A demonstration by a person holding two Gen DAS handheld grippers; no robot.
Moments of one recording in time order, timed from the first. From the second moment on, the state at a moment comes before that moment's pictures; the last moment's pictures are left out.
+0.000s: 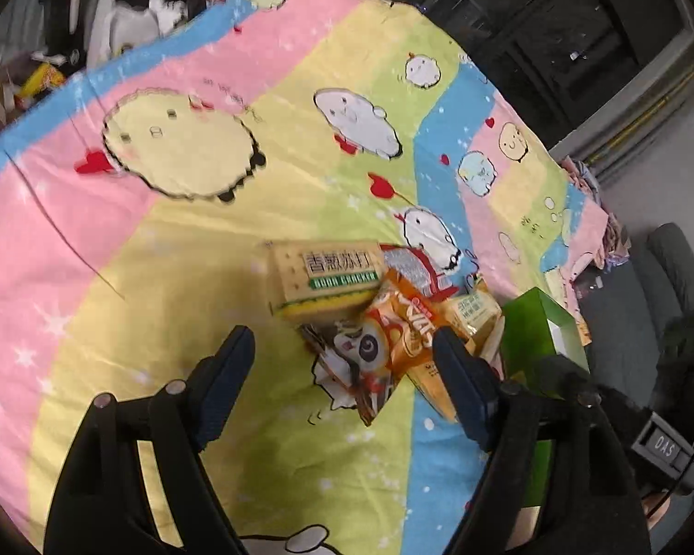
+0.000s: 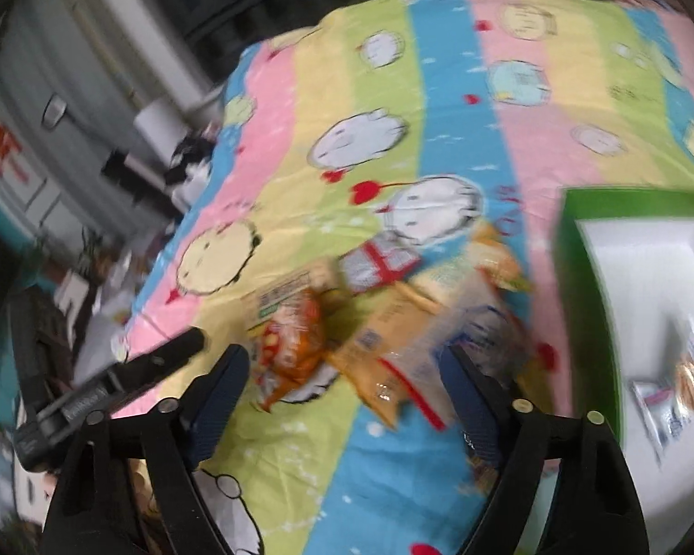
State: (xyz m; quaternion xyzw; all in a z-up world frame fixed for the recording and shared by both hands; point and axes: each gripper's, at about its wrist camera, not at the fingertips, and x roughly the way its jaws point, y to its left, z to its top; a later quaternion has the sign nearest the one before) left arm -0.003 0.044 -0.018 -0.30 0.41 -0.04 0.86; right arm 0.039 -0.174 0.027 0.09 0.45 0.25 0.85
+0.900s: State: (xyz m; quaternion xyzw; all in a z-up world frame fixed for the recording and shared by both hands) left arm 0.018 0.020 -0.068 -0.36 0.46 -0.09 0.81; right arm 0.093 -0.084 -0.031 0.00 0.56 0.27 0.79
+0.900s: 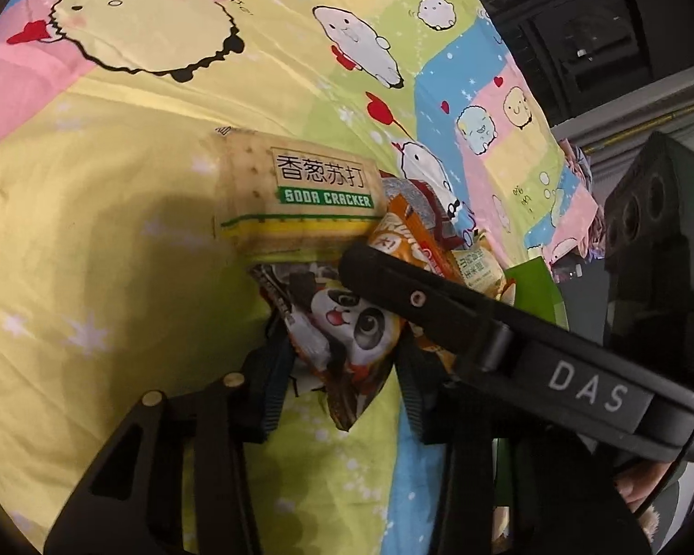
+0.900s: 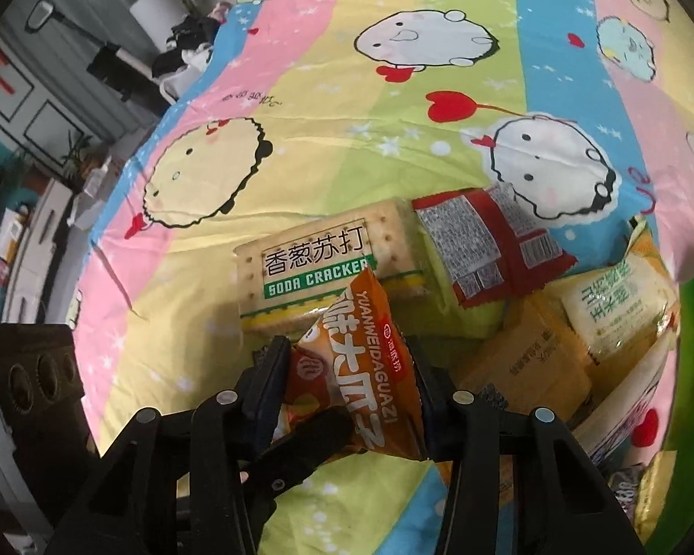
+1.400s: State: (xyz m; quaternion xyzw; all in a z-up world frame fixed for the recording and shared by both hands) left arm -0.002 -0.025 -0.028 -0.24 0.41 -0.15 0.86; right arm 0.043 -0.141 -0.003 0.09 0.46 0.25 0.85
